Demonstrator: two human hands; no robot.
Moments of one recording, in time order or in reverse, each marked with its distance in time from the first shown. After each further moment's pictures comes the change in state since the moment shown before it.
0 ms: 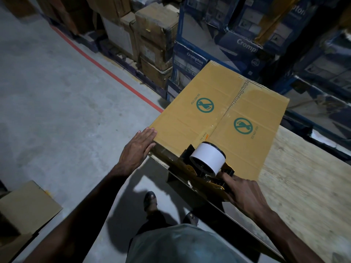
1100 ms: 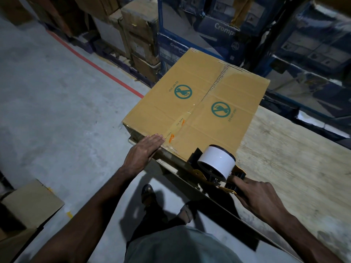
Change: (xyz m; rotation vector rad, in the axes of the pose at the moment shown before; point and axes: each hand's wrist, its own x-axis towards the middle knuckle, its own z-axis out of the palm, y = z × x) left_hand -0.006 0.123 0.015 -0.098 -0.060 0.136; right_hand -0.107 0.083 0.001 0.012 0.056 -0.028
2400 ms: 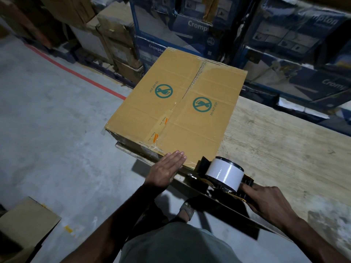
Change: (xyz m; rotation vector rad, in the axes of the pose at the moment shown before) left_hand 0.003 0.108 0.060 -0.129 -0.122 0.179; right_hand -0.069 0.038 0.015 -0.027 -0.046 0.068
